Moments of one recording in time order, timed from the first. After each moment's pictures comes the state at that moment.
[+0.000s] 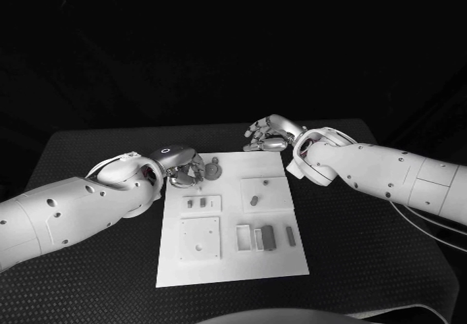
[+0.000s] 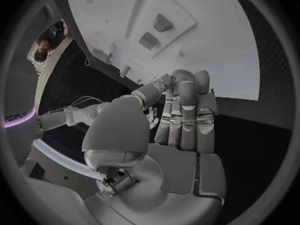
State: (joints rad) left arm 1.28 -0.62 -0.17 1.29 -1.47 -0.26 0.04; left_hand 1.19 -0.05 0.66 -0.28 0.06 1.03 0.12 0.29 0.52 1.26 0.07 0.07 0.22 1.23 -0.04 1.05 0.59 0.04 1.34 -0.14 0.14 1.31; right arm 1.19 -0.75 0.01 1.30 -1.05 -0.36 0.08; right_hand 1.04 -0.14 0.55 -0.21 0.06 0.73 0.19 0.24 0.49 0.88 0.14 0.55 0.35 0.91 0.12 0.46 0.60 0.16 0.59 0.19 0.24 1.09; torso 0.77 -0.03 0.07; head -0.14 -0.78
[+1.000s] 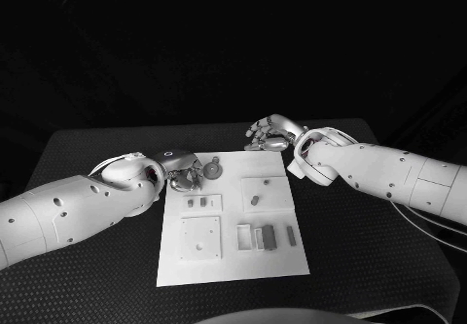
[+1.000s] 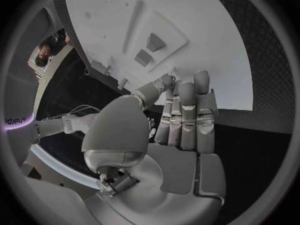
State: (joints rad) left arm 1.28 -0.61 -0.19 1.26 -1.52 -0.18 0.02; left_hand 1.19 -0.05 0.66 -0.28 0.06 1.03 0.12 0.29 0.52 1.27 0.07 0.07 0.22 1.23 -0.04 1.05 0.59 0.04 1.34 -0.14 0.14 1.31; right arm 1.18 -0.74 0.01 1.30 -1.05 -0.36 0.08; right_hand 1.04 -0.14 0.55 -0.21 0.06 0.73 0.19 0.24 0.49 0.88 0.14 0.55 0.34 0.91 0.12 0.45 0.60 0.16 0.59 0.19 0.23 1.09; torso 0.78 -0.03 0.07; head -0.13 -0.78
